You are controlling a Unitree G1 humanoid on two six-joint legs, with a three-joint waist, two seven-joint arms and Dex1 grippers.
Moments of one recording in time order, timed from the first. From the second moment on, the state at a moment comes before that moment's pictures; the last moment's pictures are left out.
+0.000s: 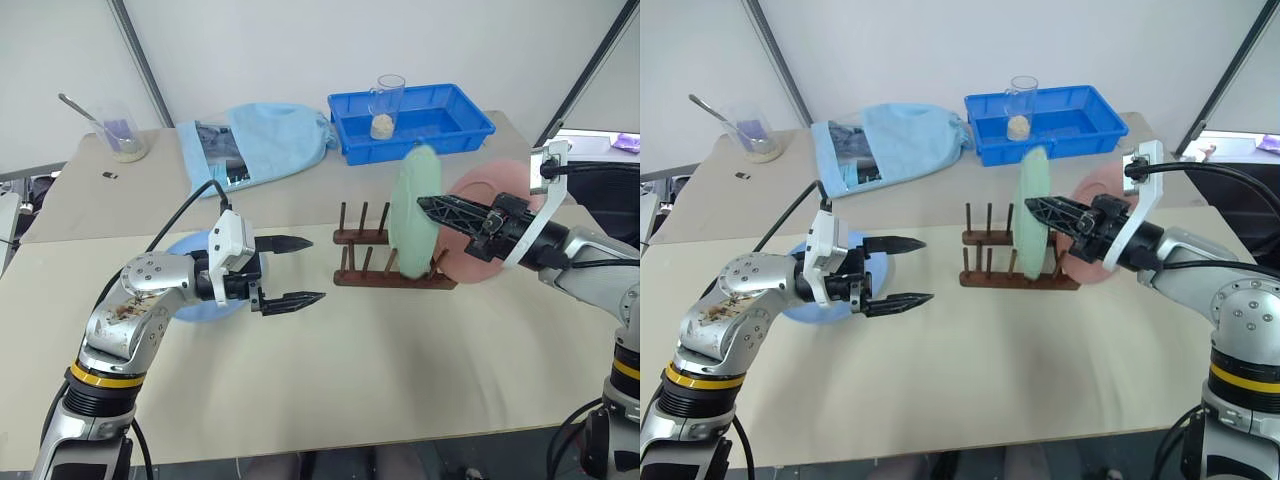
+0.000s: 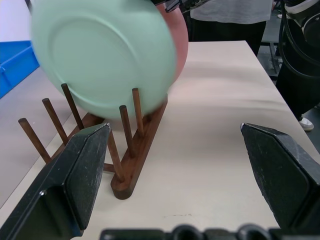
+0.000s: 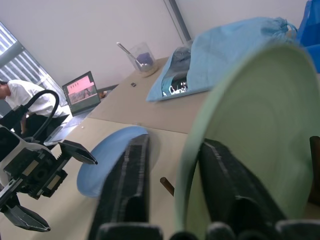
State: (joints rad) left arm -0.41 0.64 -0.03 -0.31 -0.55 0.44 -1.08; right arm -0.53 -0.74 -0.32 -0.30 1.35 1.05 0.23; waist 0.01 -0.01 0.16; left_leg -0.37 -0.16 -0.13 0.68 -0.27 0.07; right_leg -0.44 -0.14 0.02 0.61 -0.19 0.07
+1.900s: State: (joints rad) left arm -0.18 0.24 0.60 -0.40 -0.79 1.18 0.19; right arm -0.70 -0.91 0.07 -0.36 0.65 0.67 1.18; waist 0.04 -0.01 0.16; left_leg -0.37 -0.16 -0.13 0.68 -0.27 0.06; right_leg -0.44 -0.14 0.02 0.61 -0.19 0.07
